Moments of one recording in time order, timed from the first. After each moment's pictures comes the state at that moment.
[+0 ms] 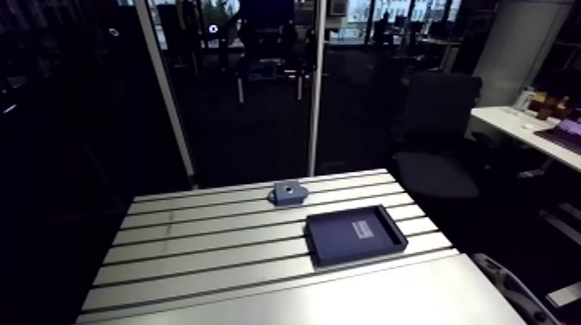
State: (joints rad) arm -0.22 -1.43 1.44 -1.52 -1.57 -1.81
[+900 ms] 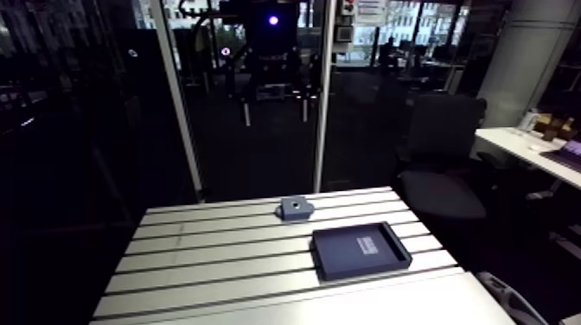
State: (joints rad) arm -0.20 -1.51 1.52 -1.56 -1.61 -1.78
